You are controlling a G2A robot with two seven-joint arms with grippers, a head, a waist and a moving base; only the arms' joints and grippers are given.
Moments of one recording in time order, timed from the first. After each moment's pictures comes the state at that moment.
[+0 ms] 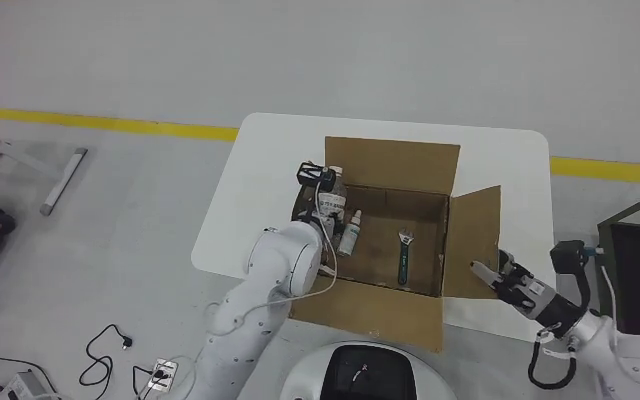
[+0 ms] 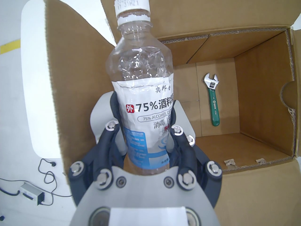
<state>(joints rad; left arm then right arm) 1.20 -1.39 -1.32 -2.03 1.48 0.23 -1.21 -1.40 -1.14 1.54 -1.82 -0.37 -0.49 0.79</state>
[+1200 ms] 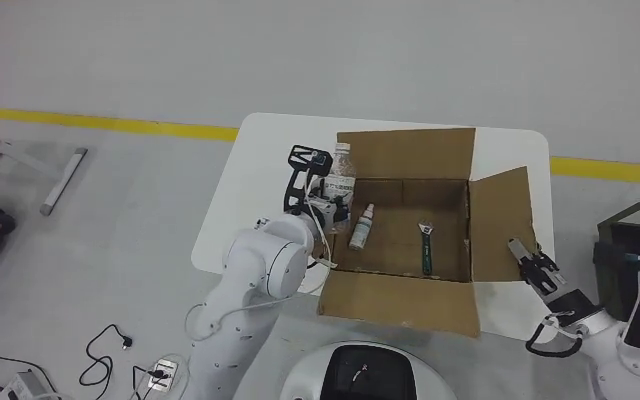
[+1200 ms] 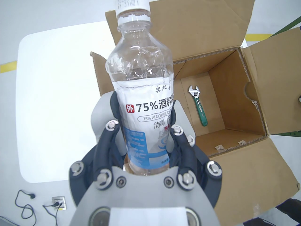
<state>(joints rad) 1.21 -1.39 -1.37 -2.14 1.34 0.20 -1.13 -1.42 -1.14 1.55 -1.75 -0.32 -0.34 0.49</state>
